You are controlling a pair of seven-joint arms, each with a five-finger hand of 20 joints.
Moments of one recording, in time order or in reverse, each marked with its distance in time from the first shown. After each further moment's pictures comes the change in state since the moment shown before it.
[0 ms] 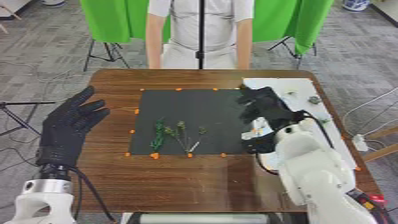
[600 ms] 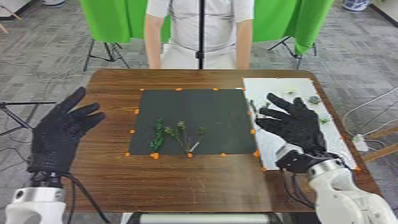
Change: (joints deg) left arm 3.0 -3.8 -3.8 0.1 2.6 -5.5 -0.3; right arm -18.2 -3.8 17.2 3.8 52.2 -2.4 -25.7
